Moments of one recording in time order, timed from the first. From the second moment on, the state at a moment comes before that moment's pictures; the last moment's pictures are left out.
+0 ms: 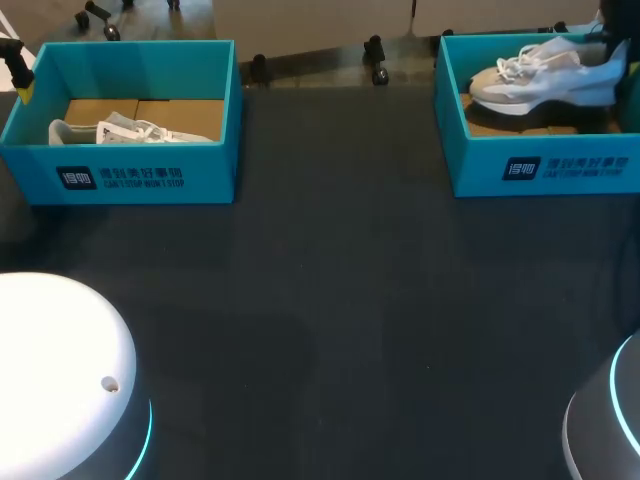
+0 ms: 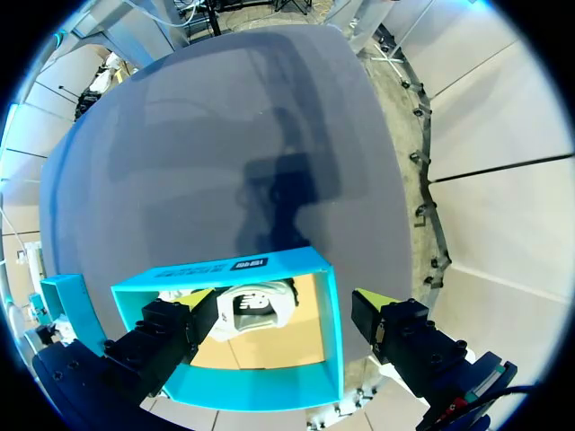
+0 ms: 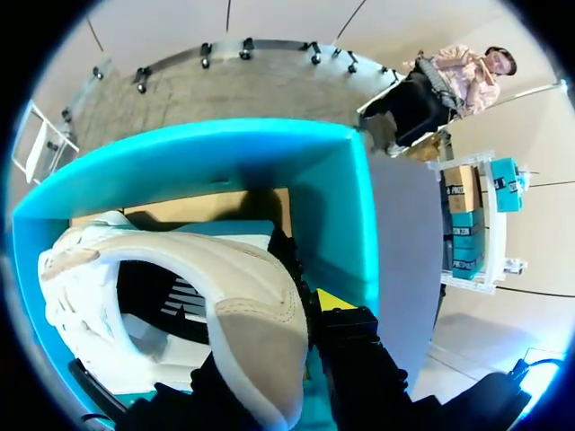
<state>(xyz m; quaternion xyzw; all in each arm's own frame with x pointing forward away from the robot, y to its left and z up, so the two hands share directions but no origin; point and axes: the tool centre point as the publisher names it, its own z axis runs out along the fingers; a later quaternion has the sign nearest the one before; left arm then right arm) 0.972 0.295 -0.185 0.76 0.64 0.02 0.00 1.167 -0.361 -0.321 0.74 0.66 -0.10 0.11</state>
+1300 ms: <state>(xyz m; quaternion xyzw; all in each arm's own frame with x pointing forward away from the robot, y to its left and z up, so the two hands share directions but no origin) 0.972 0.295 -0.185 0.76 0.64 0.02 0.00 1.148 -0.323 -0.197 0.75 0.64 -0.11 0.14</state>
